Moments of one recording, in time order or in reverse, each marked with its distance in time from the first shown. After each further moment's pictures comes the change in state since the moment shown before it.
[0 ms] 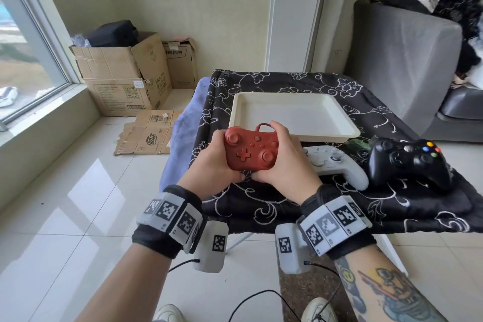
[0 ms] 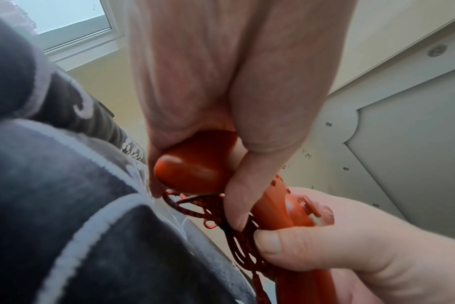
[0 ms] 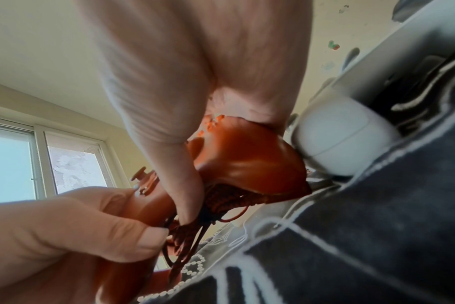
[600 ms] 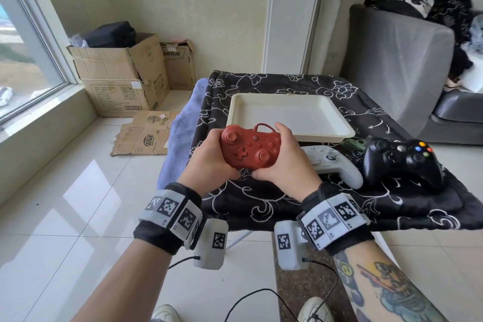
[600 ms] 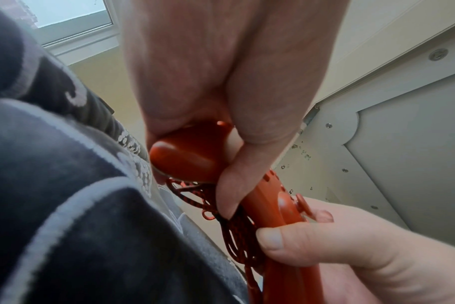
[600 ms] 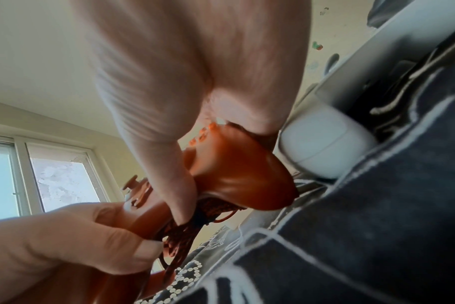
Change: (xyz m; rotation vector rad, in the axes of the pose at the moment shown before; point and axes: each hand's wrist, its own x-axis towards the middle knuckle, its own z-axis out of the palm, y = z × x) left_hand 0.002 -0.002 0.002 -0.042 0.068 -0.019; right_hand 0.005 0.011 0.001 0.026 0.021 0.002
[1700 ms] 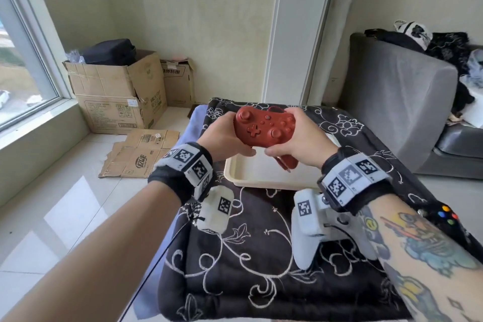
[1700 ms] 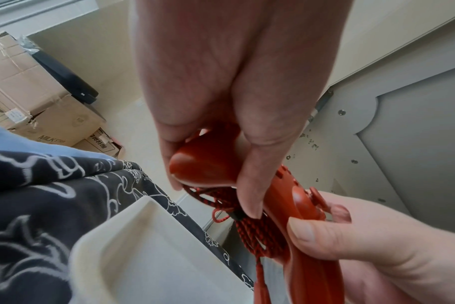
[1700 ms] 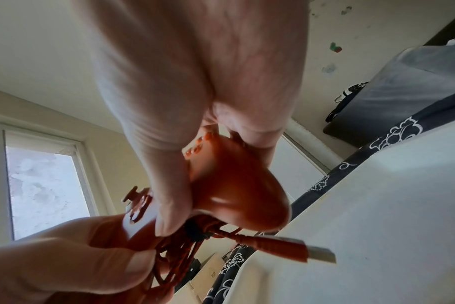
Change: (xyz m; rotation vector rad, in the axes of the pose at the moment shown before) left_hand 0.158 0.041 -0.023 0.012 -0.097 0.033; right_hand 0.156 -0.015 -0.061 -0.041 -0.024 -0.022
